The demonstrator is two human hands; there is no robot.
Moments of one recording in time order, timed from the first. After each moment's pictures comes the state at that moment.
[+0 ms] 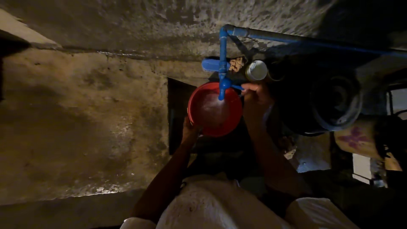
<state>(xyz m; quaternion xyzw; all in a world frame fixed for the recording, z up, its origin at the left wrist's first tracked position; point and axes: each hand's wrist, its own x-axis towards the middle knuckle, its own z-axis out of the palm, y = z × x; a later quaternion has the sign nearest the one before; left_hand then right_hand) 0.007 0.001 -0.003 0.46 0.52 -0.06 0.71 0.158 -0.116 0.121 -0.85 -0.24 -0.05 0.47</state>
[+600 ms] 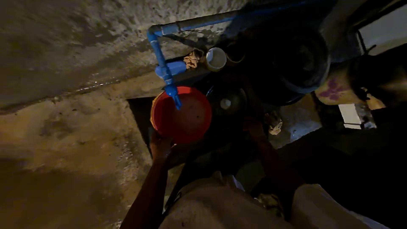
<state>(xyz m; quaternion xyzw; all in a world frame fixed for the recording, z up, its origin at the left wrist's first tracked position) 0.015 0.015 0.017 0.64 0.52 -0.09 0.56 0.148 -0.321 0.012 -0.84 0.25 0.30 0.37</state>
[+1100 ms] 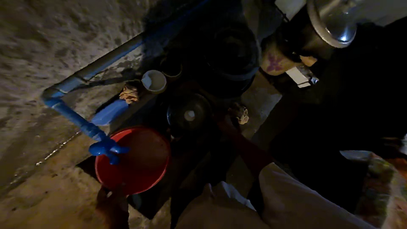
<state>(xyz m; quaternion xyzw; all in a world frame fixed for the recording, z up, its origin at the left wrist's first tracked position) 0.012 0.057 0.009 0.77 0.45 -0.04 0.46 0.170 -0.352 0.009 -0.83 0.25 0.26 0.43</state>
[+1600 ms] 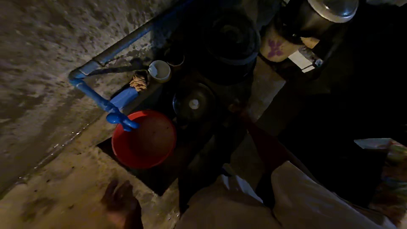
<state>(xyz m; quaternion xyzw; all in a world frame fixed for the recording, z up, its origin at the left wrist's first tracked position) -0.069 0.053 0.049 0.79 0.36 0.08 0.49 0.099 -0.421 -0.018 -0.87 0.29 0.10 0.39</state>
